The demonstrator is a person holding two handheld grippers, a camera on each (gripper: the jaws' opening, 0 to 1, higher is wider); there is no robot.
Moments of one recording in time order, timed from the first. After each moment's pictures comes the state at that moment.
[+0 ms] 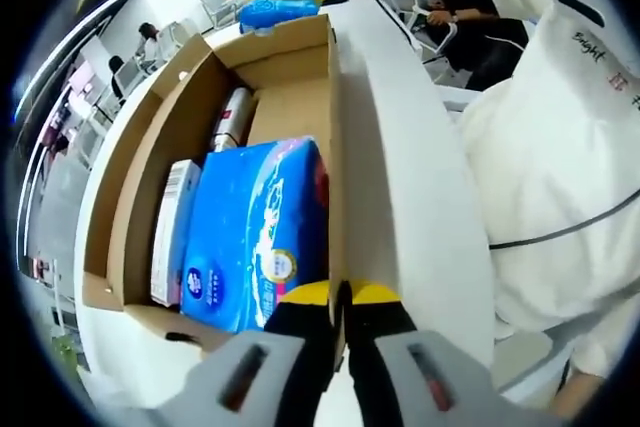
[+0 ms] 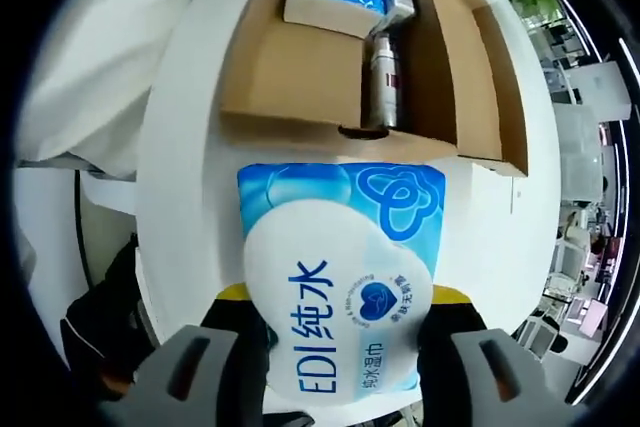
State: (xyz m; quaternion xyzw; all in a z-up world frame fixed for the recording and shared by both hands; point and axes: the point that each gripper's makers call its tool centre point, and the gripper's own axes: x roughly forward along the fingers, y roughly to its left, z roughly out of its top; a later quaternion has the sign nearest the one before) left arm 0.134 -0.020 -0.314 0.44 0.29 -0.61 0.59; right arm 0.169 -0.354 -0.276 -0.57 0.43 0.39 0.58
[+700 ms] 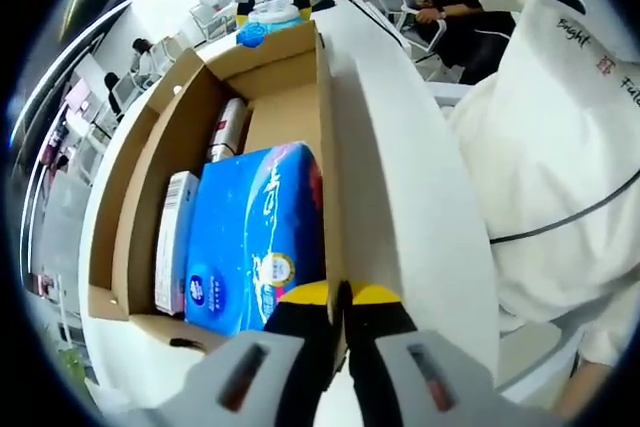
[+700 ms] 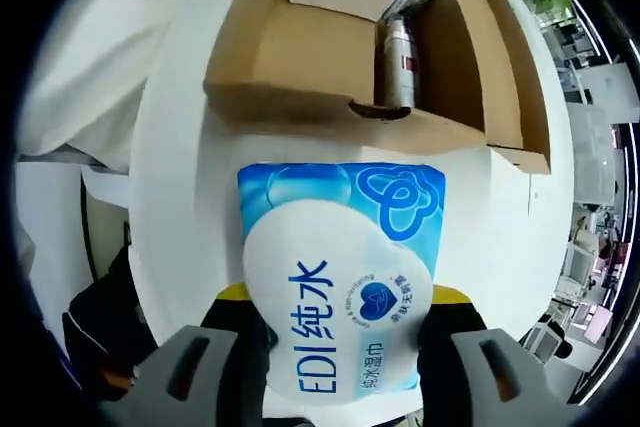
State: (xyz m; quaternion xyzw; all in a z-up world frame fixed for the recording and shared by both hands) left arm 0.134 -0.020 -0.315 0.45 0.29 -0.61 0.58; right arm 0.168 -0.361 -0.301 -0.57 0.45 0.40 0.56
